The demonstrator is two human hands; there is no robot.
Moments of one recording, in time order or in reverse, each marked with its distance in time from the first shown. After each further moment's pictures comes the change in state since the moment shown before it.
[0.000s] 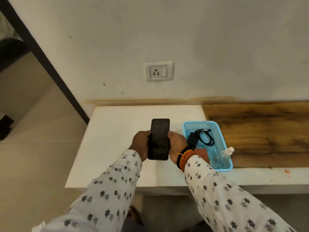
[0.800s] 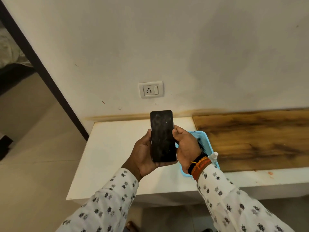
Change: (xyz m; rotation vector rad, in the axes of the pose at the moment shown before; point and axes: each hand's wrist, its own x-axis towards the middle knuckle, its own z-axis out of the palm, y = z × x) left_hand -0.073 0.007 0.016 -0.264 -0.669 0.015; right_hand -0.080 -0.048 -0.044 0.072 -0.284 -0.383
